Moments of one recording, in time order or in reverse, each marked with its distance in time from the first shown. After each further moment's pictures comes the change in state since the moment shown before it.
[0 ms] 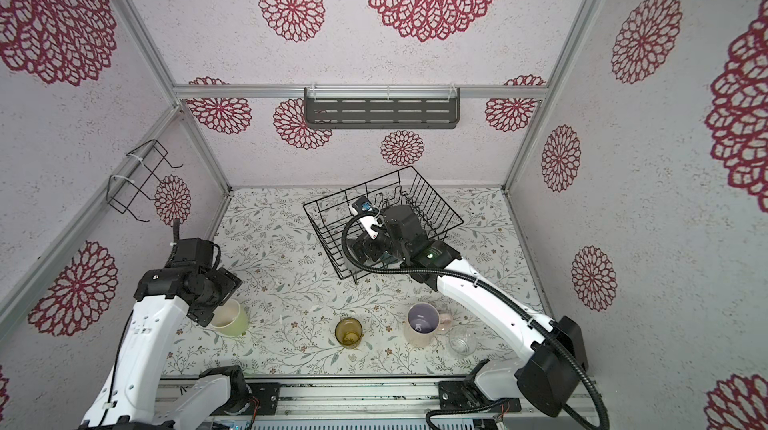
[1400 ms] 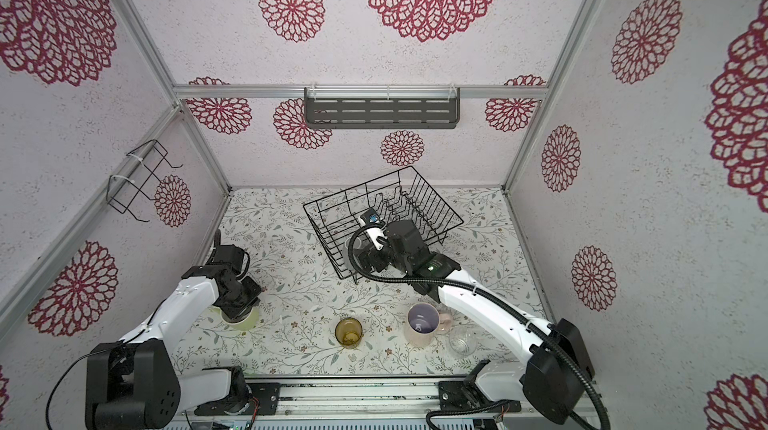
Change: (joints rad) left arm -0.077 0.272 -0.232 0.361 0.187 0.084; right arm 0.000 -0.058 -0.195 0.097 0.081 0.089
